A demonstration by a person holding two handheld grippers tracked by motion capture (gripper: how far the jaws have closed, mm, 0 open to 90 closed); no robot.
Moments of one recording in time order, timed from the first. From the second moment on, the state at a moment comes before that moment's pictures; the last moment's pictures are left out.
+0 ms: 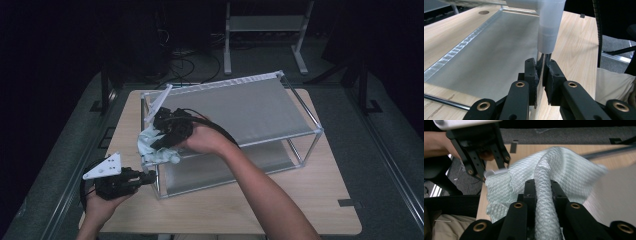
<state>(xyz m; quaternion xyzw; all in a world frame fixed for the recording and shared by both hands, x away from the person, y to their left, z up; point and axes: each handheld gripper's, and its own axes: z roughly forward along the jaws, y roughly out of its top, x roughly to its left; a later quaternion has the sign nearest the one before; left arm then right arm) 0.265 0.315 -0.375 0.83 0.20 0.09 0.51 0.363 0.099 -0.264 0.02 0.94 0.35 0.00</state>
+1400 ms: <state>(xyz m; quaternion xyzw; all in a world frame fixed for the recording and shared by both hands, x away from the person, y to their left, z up) 0.265 0.340 -0.377 0.82 0.23 0.10 0.52 0.378 0.012 -0.264 0.08 0.94 0.32 0.05</state>
